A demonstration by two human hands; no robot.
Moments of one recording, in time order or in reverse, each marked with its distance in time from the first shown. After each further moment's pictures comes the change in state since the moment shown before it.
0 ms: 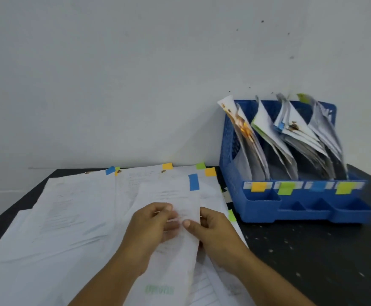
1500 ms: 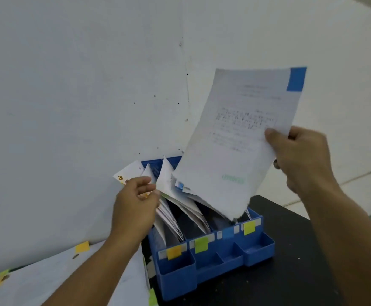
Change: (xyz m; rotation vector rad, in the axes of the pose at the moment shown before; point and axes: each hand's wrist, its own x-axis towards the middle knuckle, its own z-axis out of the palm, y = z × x) left_hand 0.017 0.137 0.178 0.168 -0.135 0.615; right_hand -0.094 -0.218 -0.262 -0.181 1.183 -0.558
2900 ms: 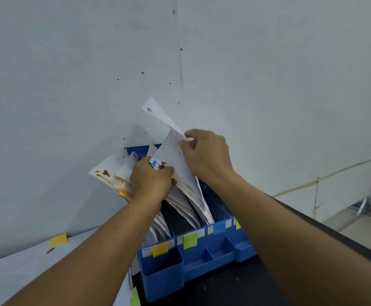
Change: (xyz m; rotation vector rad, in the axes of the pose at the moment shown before) left_hand 0.065 -0.013 0.082 -0.093 0.053 -0.127; right_hand -0.004 0.047 0.129 -0.455 -0.419 -0.306
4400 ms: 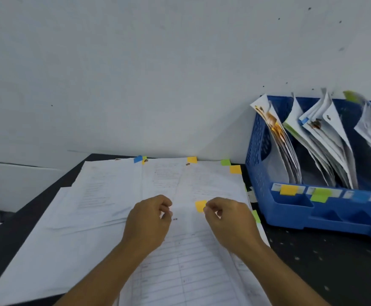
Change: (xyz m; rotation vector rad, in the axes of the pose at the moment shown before) left_hand -0.163 -0.140 -0.294 0.830 0.138 -0.062; right_hand -0.245 -0.070 0.161 0.088 -0.620 -0.047
